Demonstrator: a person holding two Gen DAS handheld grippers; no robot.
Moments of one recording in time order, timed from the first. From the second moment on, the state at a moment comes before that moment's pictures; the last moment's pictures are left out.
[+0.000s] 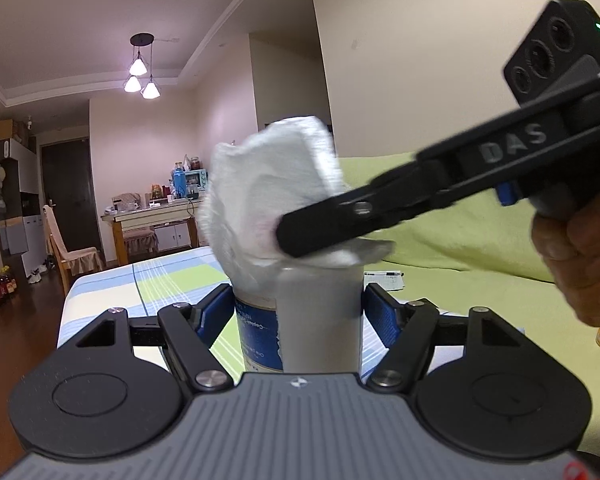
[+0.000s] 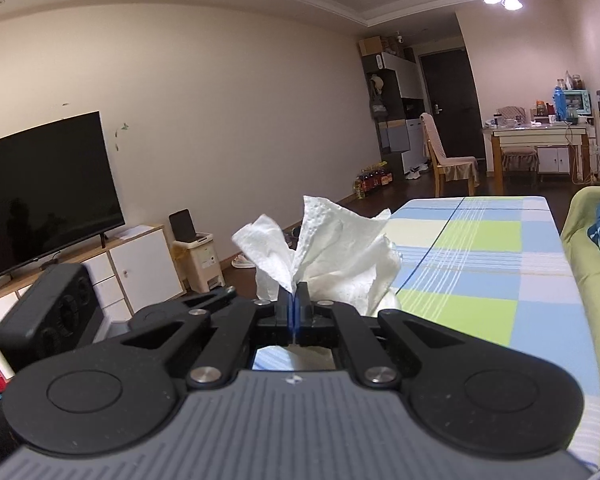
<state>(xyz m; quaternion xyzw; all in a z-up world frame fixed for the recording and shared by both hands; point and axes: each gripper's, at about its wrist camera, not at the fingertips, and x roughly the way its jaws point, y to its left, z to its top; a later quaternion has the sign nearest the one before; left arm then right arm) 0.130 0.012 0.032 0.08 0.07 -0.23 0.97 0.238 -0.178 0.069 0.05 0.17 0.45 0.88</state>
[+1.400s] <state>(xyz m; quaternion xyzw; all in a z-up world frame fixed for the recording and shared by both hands) 0.117 0.024 0.017 0.07 0.07 -0.23 0.97 0.226 -0.181 0.076 0.00 0.16 0.42 0.89</state>
